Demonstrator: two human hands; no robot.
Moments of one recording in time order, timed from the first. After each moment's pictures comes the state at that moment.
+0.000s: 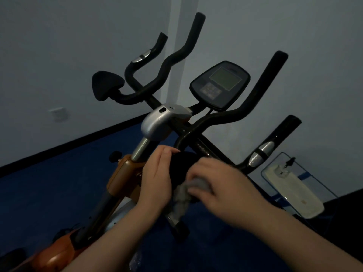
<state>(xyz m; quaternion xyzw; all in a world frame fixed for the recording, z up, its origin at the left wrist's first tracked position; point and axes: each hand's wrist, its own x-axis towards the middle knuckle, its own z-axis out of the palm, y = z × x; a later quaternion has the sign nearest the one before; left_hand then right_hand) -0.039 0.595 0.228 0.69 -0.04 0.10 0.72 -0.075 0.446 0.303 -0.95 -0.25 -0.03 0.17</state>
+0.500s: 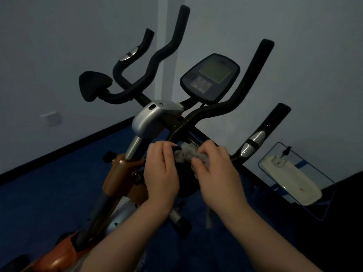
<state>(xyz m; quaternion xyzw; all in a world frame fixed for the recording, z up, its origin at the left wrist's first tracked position) -0.035 0.565 0.223 0.78 0.00 0.20 0.60 -0.078 0.461 0.270 -0.93 0.02 -0.12 0.34</state>
